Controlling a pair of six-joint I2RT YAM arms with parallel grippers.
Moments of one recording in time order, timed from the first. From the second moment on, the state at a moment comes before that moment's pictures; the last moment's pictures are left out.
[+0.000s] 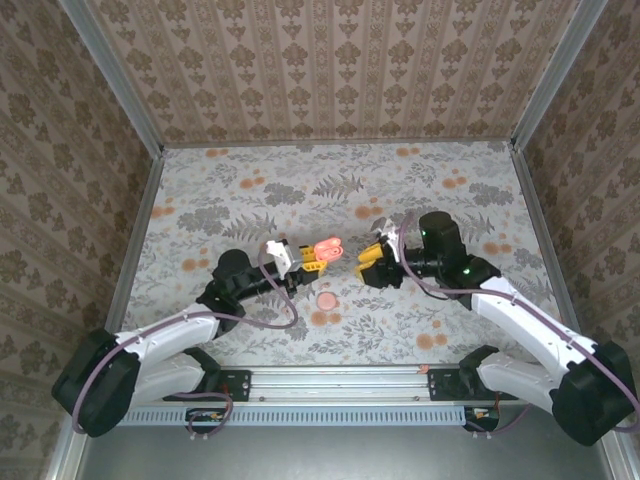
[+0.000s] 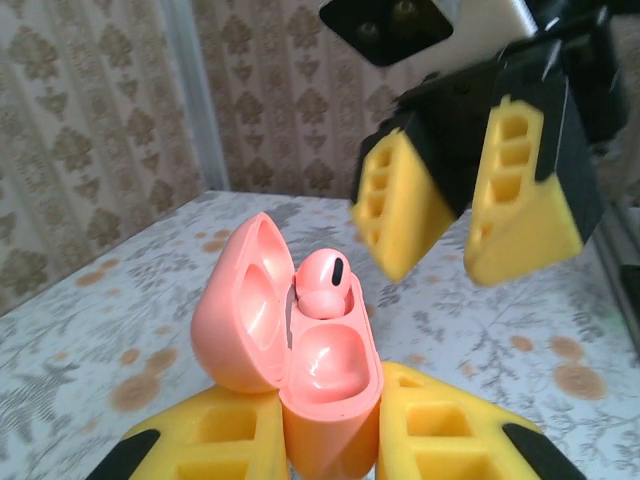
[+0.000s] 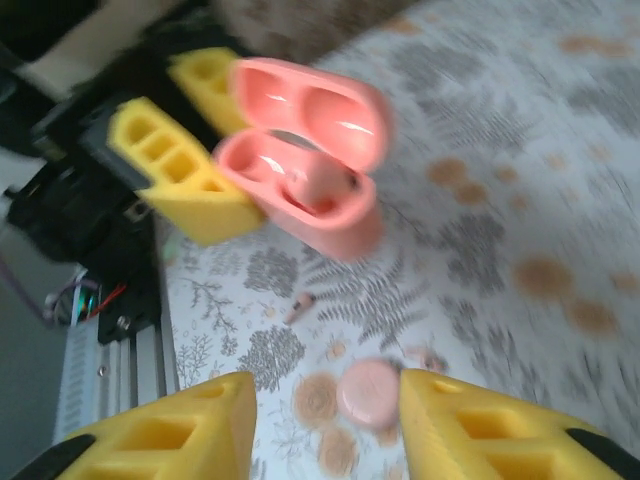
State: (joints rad) left arm -0.71 1.07 0.34 0.71 0.53 0.11; right arm 0.47 1.04 0.73 -0.25 -0.65 0.02
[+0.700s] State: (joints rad) left arm -0.71 1.03 0.32 0.62 0.42 0.15; right arm 0.80 1.20 0.81 -1.29 -0.18 0.99
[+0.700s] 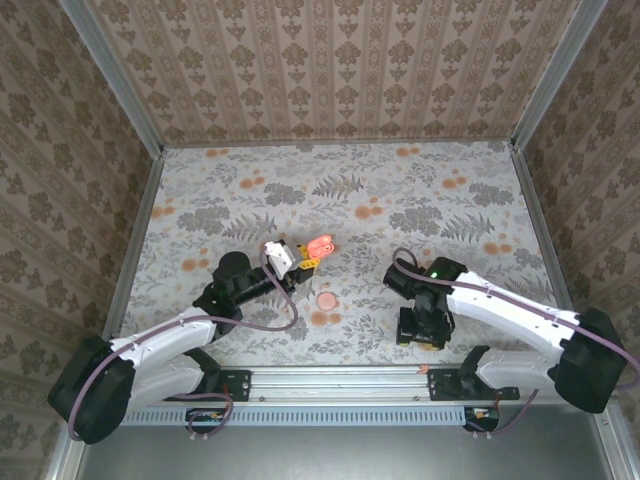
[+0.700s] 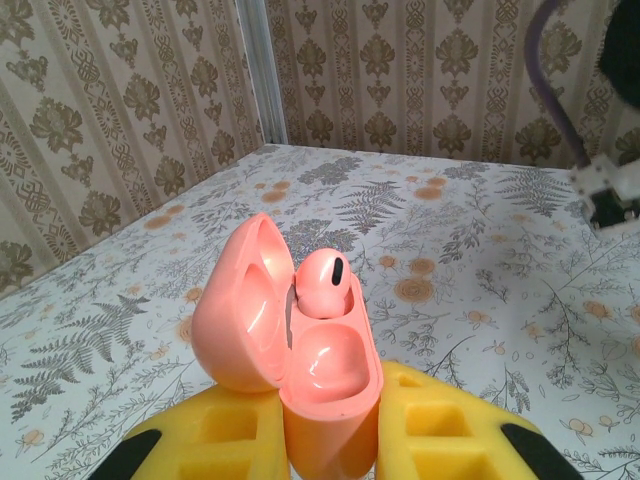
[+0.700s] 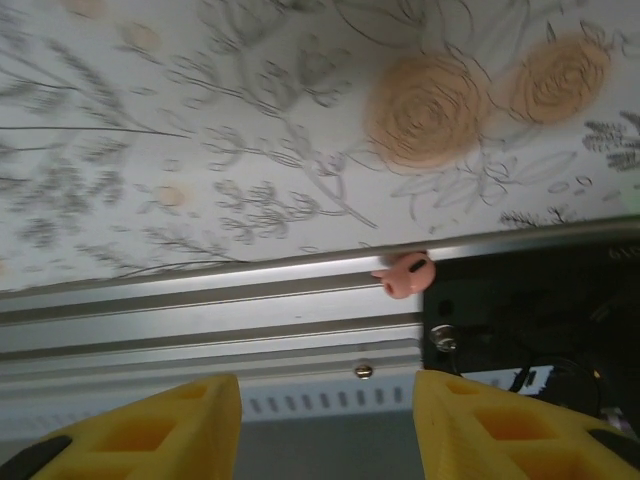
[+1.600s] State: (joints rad) left arm -0.71 1.01 0.32 0.59 0.42 0.16; right arm 0.83 1.47 0.65 -1.13 -0.19 1.00
